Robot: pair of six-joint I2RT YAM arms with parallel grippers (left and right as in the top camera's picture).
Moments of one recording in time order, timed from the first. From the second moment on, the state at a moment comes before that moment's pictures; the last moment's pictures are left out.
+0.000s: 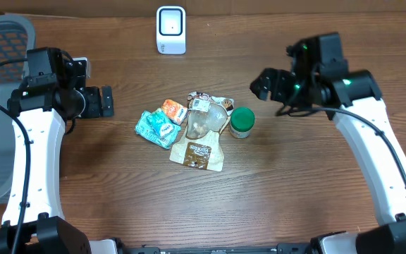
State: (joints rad) left arm 0.19 1.54 1.36 -0.94 0.11 0.09; right arm 0.23 1.58 1.51 -0.96 -0.27 0.40
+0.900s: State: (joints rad) left arm 0.19 1.54 1.36 -0.94 0.11 0.09; right arm 0.42 1.98 1.69 -1.12 -0.02 0.51
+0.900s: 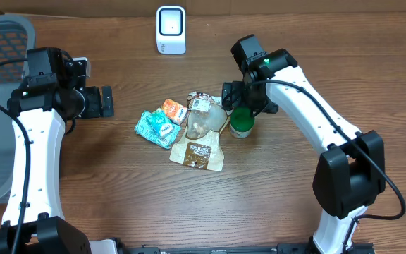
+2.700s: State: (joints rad) left arm 0.19 1.54 1.36 -0.94 0.11 0.09; right arm 0.42 2.01 1.61 -1.12 -0.02 -0.47
